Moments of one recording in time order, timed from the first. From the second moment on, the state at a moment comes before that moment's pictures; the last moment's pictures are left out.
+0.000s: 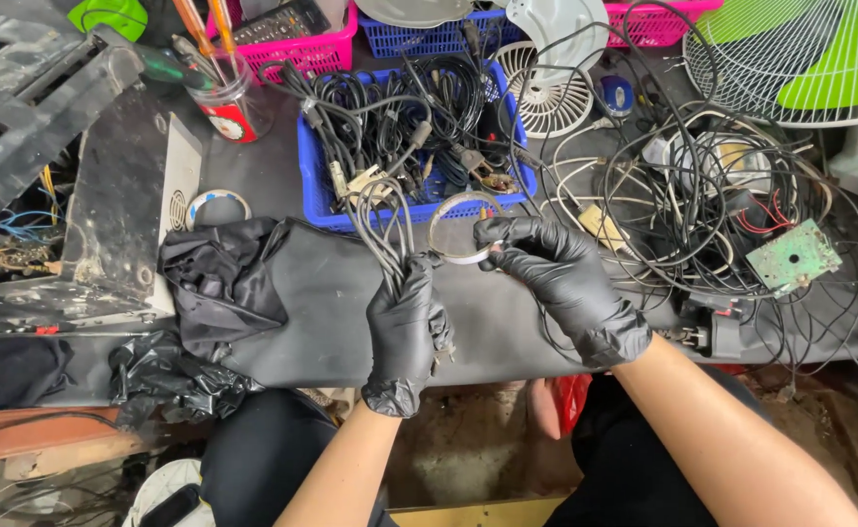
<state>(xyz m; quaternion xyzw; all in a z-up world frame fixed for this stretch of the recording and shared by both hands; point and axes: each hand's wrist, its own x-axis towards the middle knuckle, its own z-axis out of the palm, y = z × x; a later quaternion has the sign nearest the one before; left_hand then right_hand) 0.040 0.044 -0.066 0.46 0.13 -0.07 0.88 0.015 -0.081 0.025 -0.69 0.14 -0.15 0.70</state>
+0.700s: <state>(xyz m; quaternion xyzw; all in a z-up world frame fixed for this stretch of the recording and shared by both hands) 0.027 0.039 -0.064 0.54 0.10 -0.14 0.82 -0.017 -0.082 0.023 -0.68 0.14 -0.18 0.69</state>
